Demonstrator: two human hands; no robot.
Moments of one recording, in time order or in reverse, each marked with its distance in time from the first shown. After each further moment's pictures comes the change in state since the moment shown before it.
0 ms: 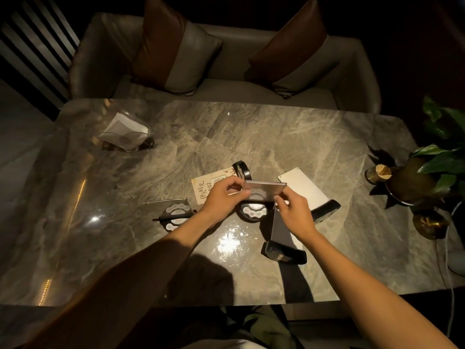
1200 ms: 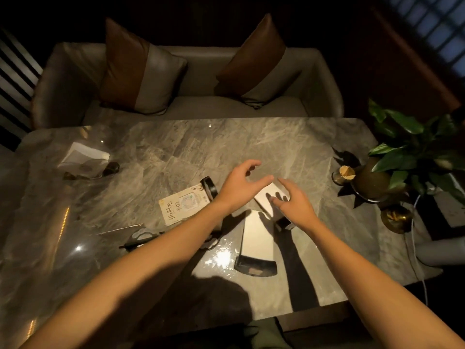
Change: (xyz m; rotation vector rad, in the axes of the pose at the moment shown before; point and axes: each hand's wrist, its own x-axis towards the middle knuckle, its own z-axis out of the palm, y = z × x) left_hand 0.047 0.104 0.098 0.124 -0.107 0.049; right_hand 0.031 0.043 -0.088 0.059 -0.046 0.255
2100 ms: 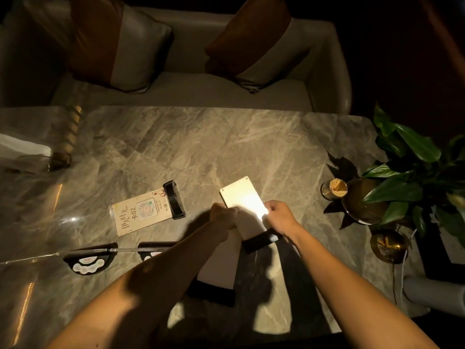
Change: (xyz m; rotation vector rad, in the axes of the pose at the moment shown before) left_hand 0.099 -0.088 0.125 -0.261 0.285 -0.764; right_hand 0.098 0.090 -0.021 0.095 -0.206 0.375
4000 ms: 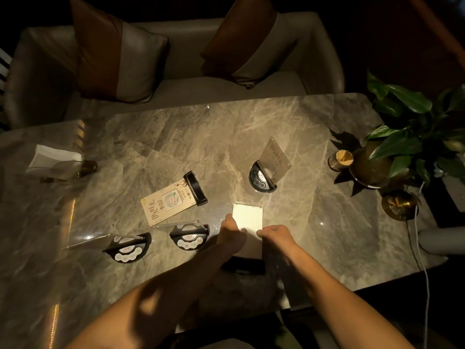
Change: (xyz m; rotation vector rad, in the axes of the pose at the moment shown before) left_hand -0.044 -0.083 -0.064 0.617 -0.139 0.144; right_hand -0.077 0.067 0.107 0.216 -0.055 0.218
